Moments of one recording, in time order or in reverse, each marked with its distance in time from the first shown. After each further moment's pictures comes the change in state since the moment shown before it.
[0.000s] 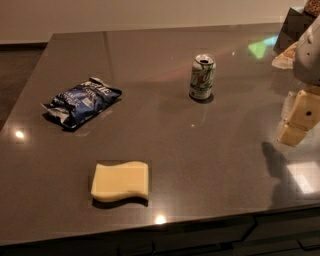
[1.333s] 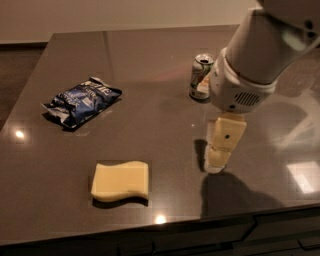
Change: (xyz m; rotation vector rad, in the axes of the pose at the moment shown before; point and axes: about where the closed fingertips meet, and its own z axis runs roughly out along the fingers) arm -0.105 0.051 0.061 -0.141 -0.085 -0.194
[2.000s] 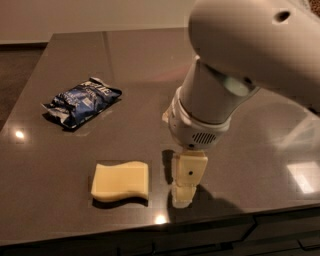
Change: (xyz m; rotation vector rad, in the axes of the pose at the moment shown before) arm -0.050 0.048 0.051 -0.068 -0.028 -0.104
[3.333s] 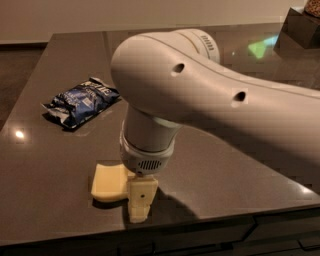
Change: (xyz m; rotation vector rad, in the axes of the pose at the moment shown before) arm -0.066 0.022 0.061 -0.060 0.006 -0.087
